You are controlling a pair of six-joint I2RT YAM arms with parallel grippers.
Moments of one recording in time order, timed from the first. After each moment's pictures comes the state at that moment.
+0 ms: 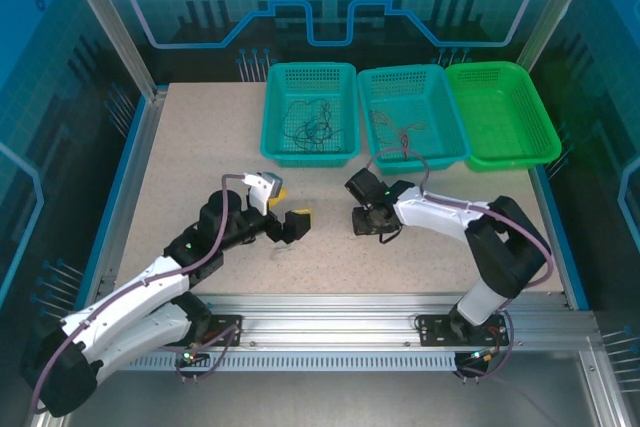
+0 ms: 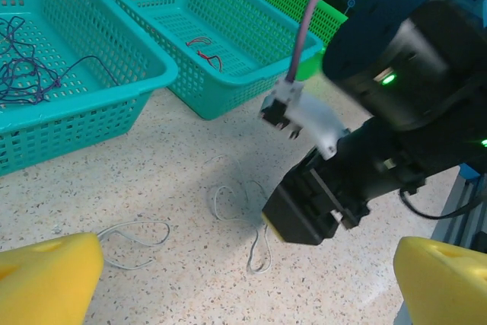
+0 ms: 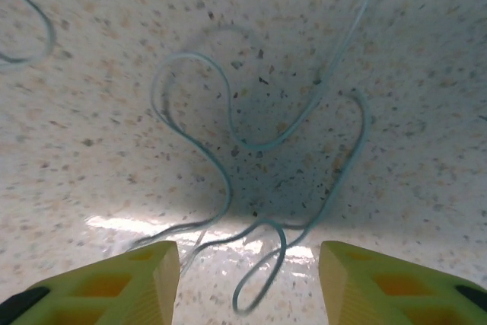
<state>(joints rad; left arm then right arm) -0.61 0.84 0.50 0.05 0.22 -0.30 0.70 1.64 0.95 -0.61 0.12 0.59</state>
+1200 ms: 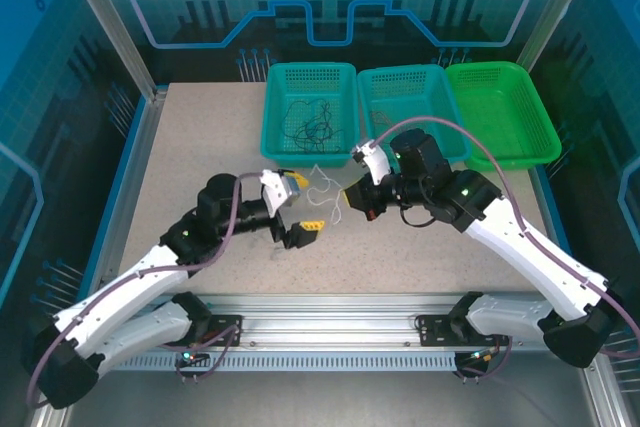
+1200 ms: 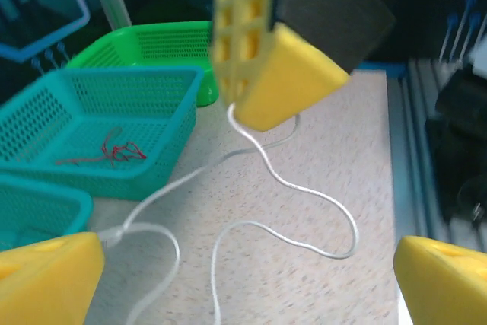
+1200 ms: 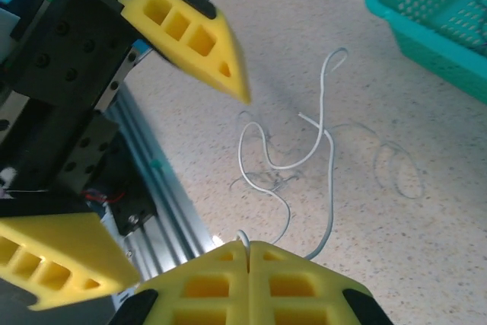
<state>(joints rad) -0.70 0.91 0.72 -0.09 0.45 0.33 0.71 1.15 1.23 -0.77 -0.43 0.15</state>
